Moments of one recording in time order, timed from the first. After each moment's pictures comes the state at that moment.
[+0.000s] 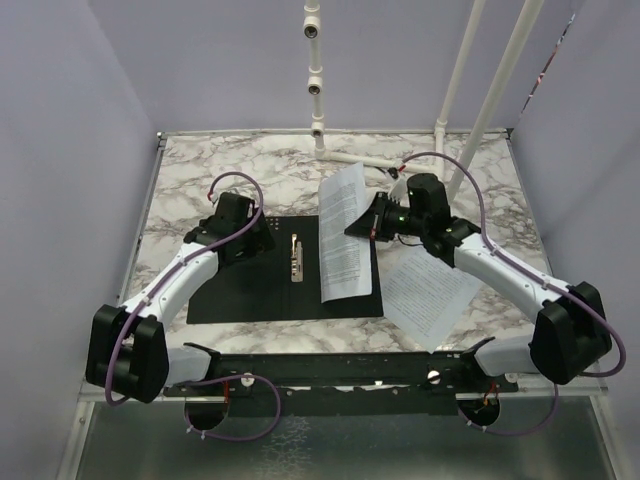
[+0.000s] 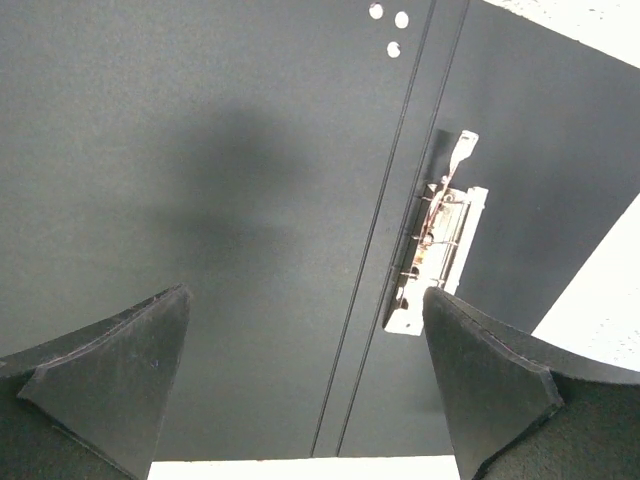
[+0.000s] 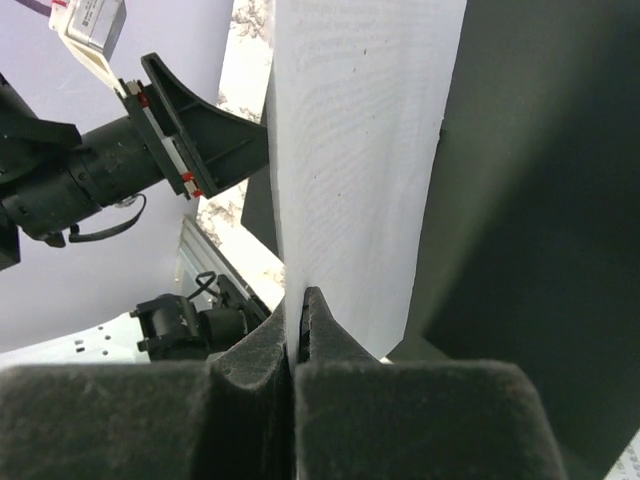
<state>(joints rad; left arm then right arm) -0.31 1.26 0.85 -0.52 -0.10 -0.63 0.53 1.33 0.96 -0.10 -0.47 0.73</state>
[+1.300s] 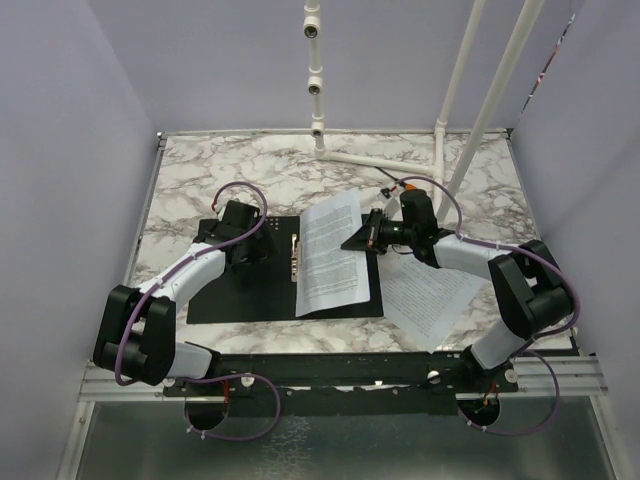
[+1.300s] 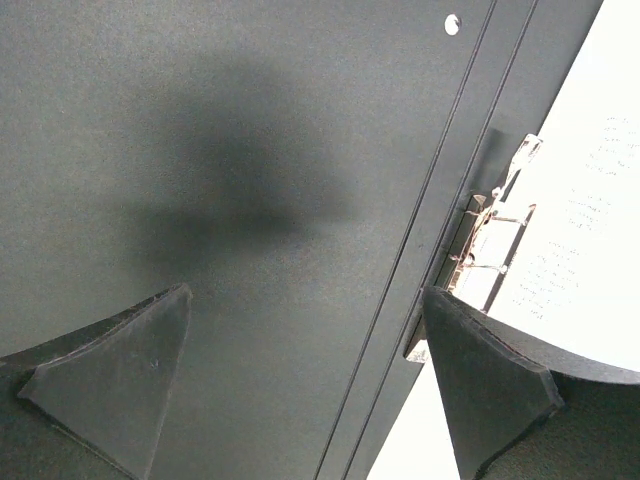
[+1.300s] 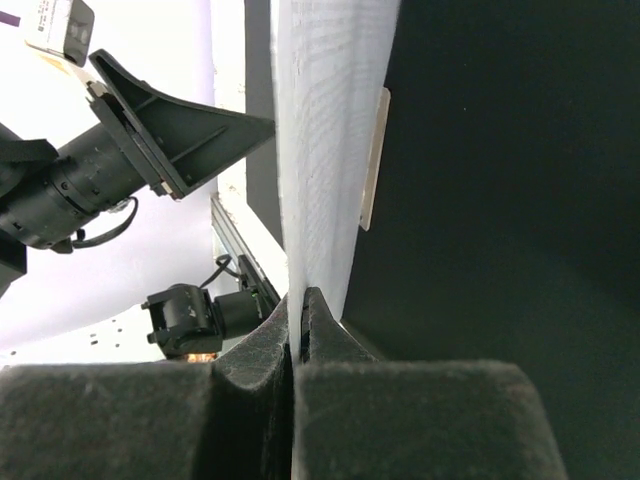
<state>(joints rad) -0.31 1.36 0.77 -0.40 -0.09 -0.69 0.44 1.62 0.79 0.30 -0.71 0.91</state>
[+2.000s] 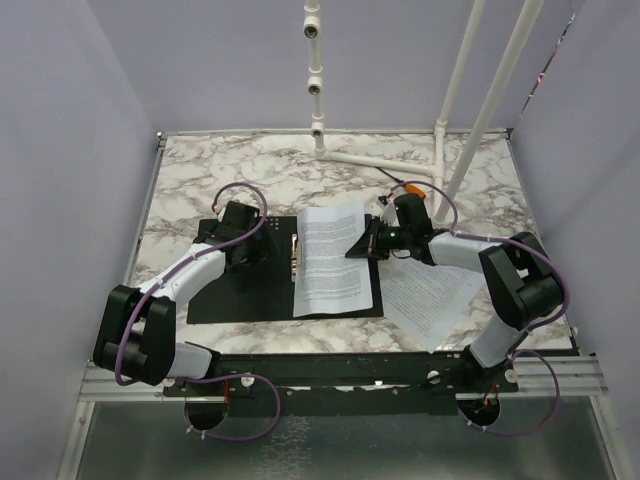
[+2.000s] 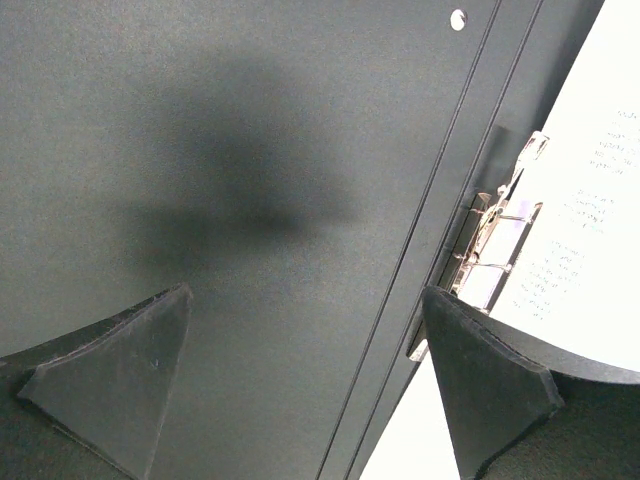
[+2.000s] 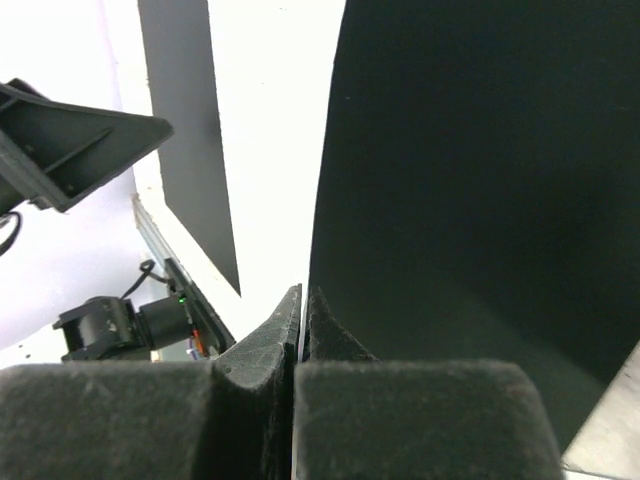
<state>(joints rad) -0.31 1.36 0.76 -0.40 -0.09 -0.69 0.44 1.70 0.80 0.21 -0.64 0.77</state>
